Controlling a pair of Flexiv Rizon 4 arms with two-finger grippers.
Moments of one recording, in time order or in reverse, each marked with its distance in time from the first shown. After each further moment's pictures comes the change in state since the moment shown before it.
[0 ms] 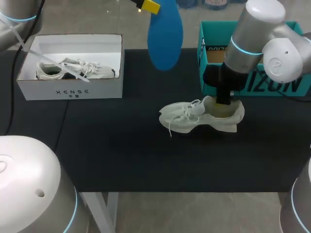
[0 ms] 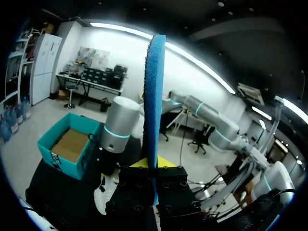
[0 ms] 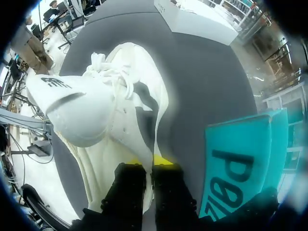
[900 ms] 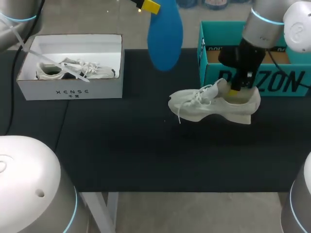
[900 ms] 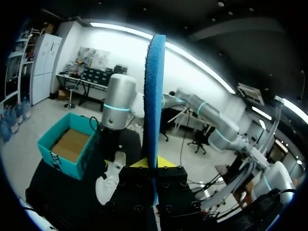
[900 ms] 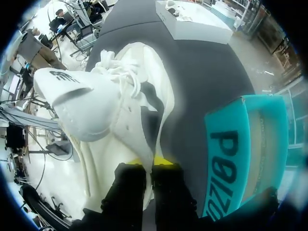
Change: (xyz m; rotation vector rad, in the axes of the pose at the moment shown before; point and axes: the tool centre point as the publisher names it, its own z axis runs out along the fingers) left arm 0.000 0.000 0.000 0.000 0.000 0.000; right arm 0.006 -0.021 -0.067 -0.016 0.158 0.036
